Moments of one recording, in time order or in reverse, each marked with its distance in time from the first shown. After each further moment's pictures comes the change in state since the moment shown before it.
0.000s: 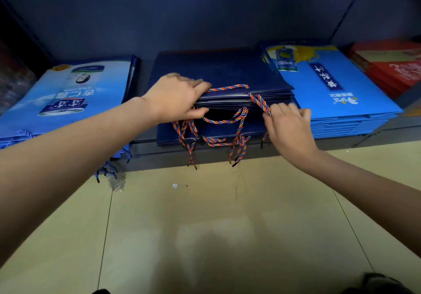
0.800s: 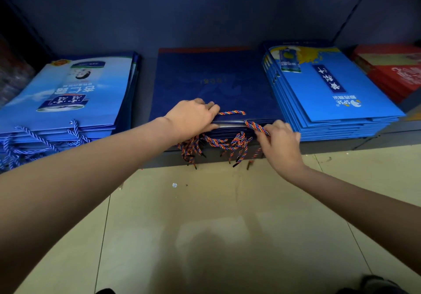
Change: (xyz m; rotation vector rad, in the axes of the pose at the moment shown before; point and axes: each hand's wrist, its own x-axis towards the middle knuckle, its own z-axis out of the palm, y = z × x) left_hand 0.006 0.036 0.030 0.066 -0.162 -0.053; right_hand -0.015 -0.018 0.019 0.313 -0.219 0.257
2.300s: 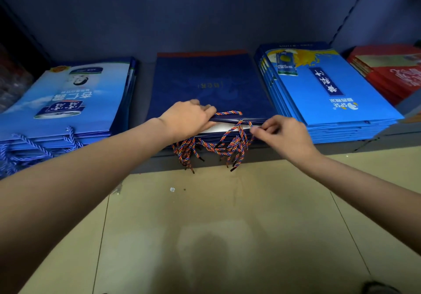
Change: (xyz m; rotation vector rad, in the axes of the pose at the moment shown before) left_hand 0.005 -0.004 -0.009 -0.032 -0.066 -0.015; right_hand 0.009 -0.002 -0.042 0.330 -0.122 0.141
